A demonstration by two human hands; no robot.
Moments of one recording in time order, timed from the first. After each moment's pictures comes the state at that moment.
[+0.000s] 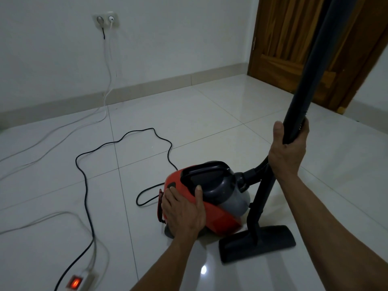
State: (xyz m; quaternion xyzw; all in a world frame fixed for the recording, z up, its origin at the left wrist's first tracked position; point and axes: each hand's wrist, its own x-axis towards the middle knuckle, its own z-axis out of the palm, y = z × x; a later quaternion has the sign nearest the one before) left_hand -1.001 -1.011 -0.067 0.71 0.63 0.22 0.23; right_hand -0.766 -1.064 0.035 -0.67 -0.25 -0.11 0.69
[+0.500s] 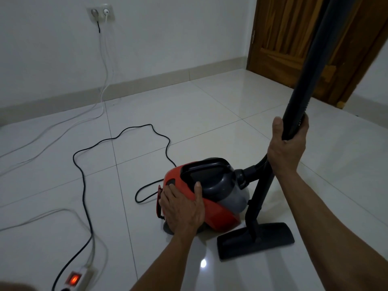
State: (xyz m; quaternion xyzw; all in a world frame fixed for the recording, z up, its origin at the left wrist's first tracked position) left_hand -0.997 -1.010 -0.073 0.71 0.63 0.24 0.20; right_hand -0.764 -1.065 0.032 -0.67 -0.24 -0.12 0.69
